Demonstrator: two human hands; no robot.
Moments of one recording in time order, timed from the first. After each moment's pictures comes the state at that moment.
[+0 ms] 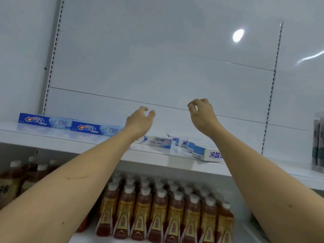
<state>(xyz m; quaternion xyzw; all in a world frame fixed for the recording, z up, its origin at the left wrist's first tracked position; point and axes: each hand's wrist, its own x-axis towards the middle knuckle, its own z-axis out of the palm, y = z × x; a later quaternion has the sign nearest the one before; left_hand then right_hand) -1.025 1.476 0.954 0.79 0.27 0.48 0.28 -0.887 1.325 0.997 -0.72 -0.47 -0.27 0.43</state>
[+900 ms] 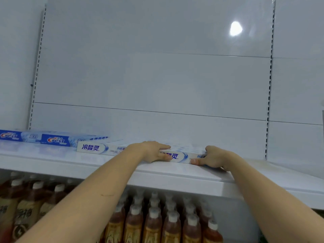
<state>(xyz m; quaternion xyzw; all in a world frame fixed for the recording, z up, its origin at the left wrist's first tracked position) -0.881 1.401 0.946 0.95 0.29 0.08 0.03 -0.684 1.258 0.939 -0.88 -0.44 0.02 0.20</state>
